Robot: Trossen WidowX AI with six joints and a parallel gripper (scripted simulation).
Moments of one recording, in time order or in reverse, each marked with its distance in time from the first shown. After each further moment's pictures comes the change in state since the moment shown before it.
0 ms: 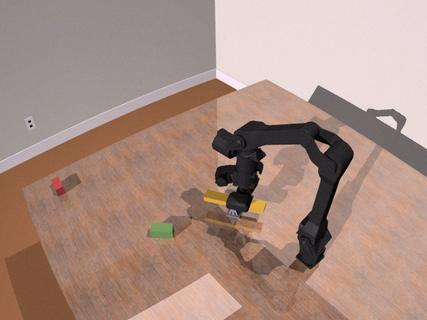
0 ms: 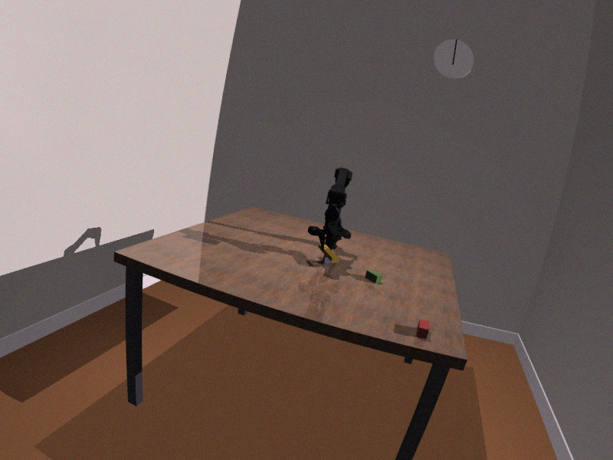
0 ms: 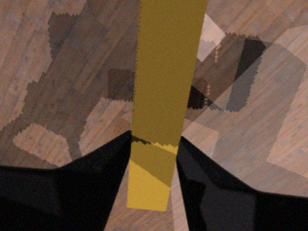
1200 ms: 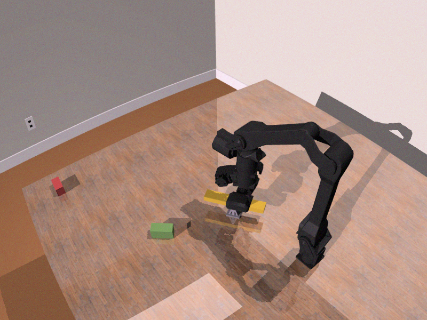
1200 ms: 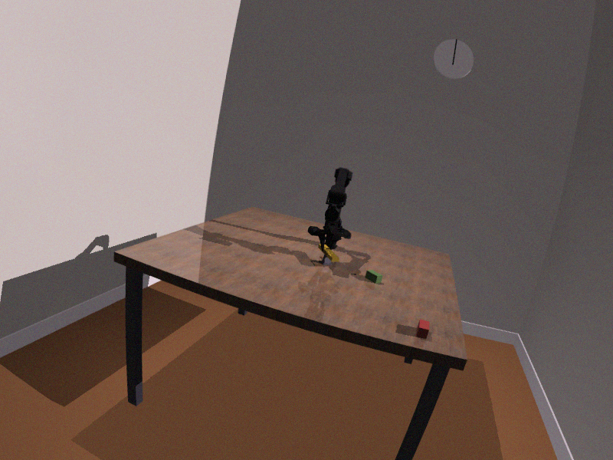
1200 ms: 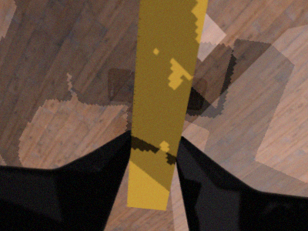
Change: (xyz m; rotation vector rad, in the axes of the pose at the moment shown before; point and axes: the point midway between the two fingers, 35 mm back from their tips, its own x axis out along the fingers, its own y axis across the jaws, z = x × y) arm 0.000 0.000 0.000 0.000 0.000 0.000
